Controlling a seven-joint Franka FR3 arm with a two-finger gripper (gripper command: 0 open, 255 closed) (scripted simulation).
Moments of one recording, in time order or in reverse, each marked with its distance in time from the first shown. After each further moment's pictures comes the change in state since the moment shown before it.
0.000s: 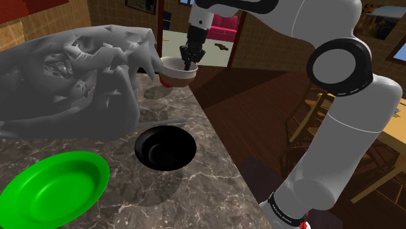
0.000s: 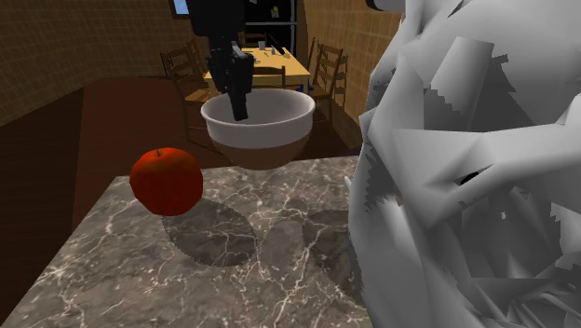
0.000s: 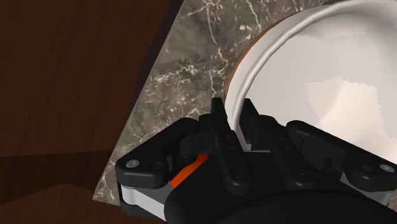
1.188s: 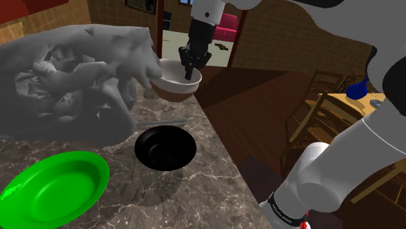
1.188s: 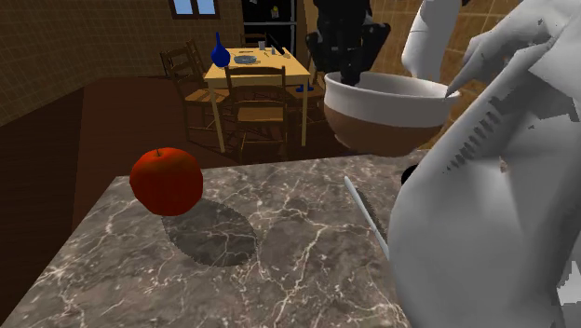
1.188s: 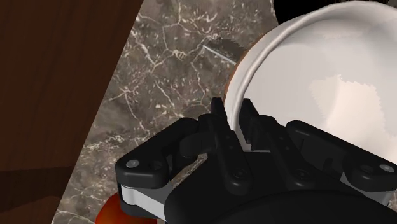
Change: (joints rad) arm 0.110 -0.353 0.113 -0.331 0.013 0.012 0.224
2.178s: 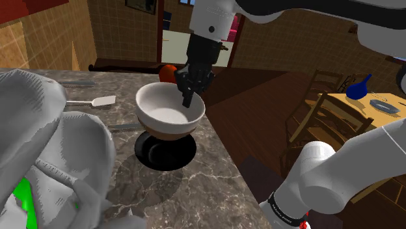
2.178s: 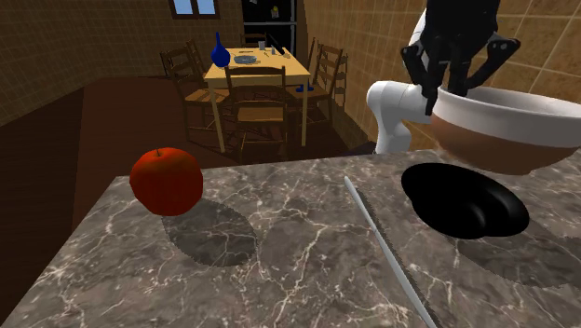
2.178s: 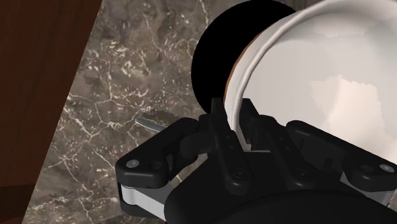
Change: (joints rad) arm 0.091 -0.218 0.145 -0.239 0.072 0.060 0.206
